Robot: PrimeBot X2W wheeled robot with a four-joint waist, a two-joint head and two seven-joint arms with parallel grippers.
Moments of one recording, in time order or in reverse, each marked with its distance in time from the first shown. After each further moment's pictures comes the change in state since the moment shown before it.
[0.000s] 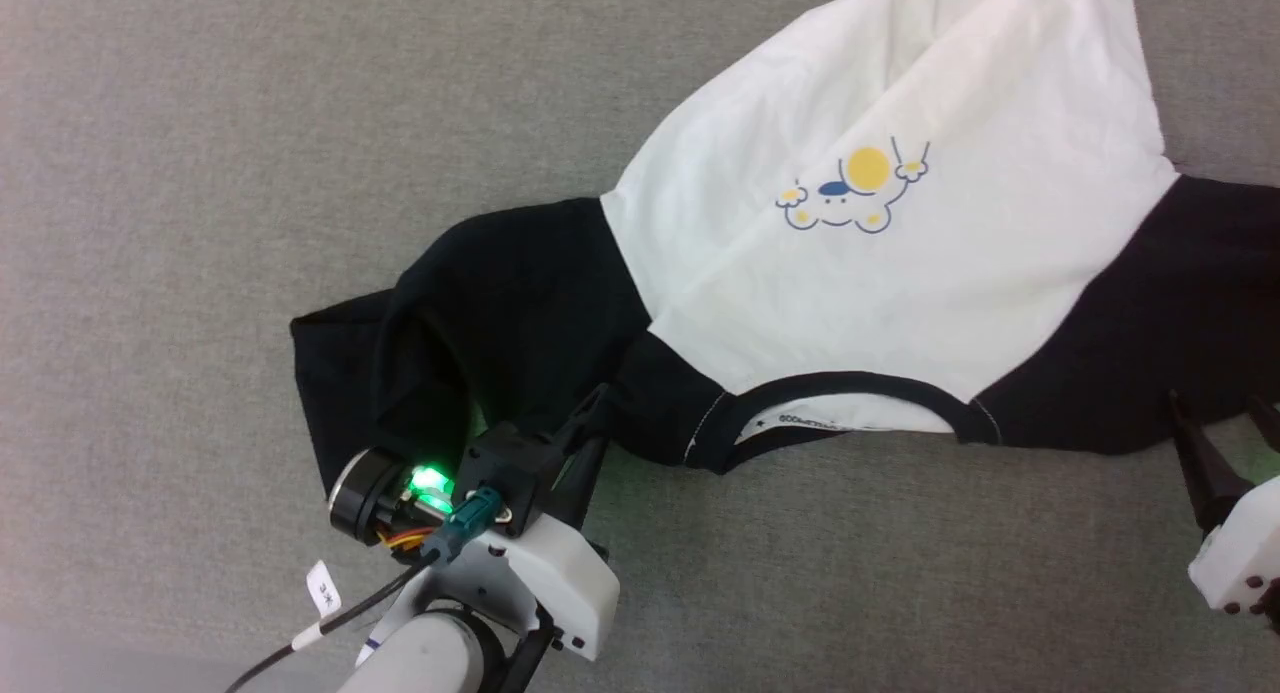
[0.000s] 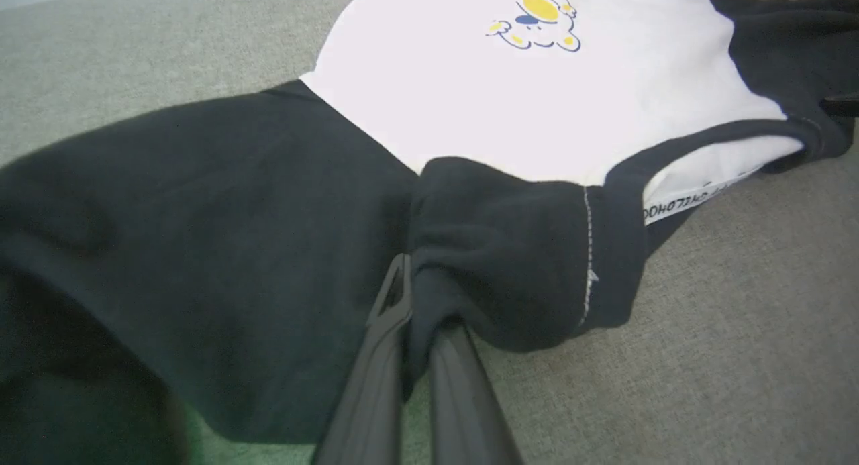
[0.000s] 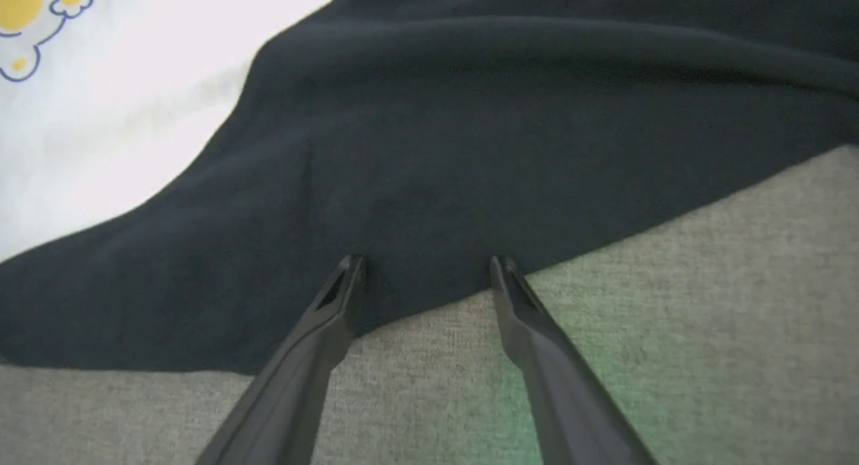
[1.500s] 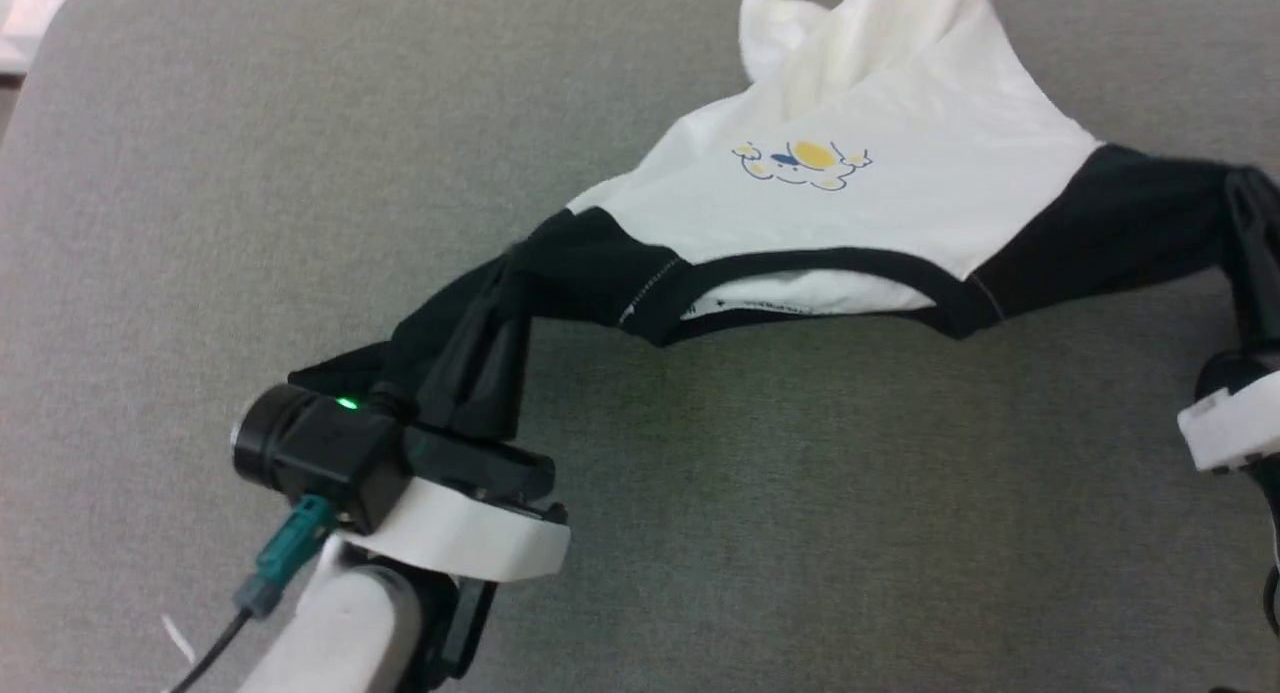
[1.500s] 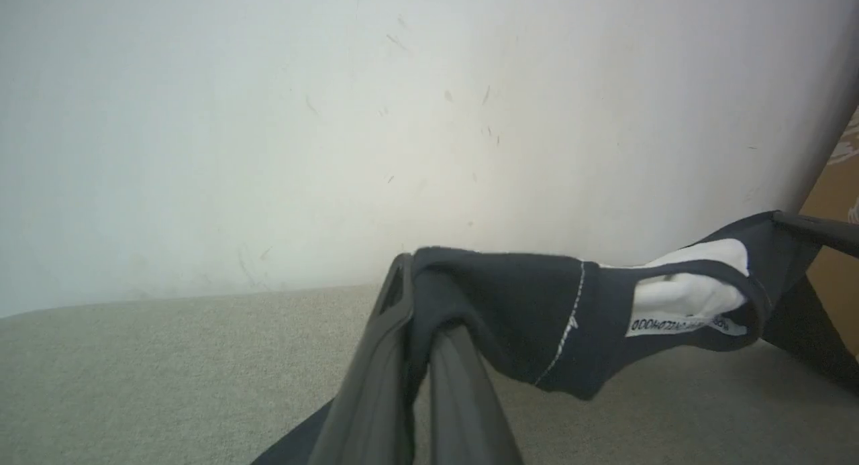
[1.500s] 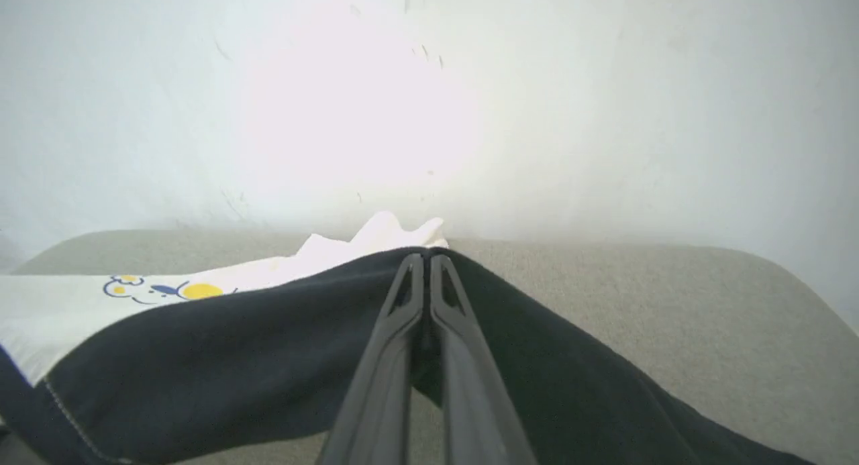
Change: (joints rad) left arm -0.016 -0.027 0.130 -0.120 -0.079 0.037 -0.284; right arm -0.205 -0.025 0.089 0.000 0.014 0.000 -0.274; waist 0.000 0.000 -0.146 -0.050
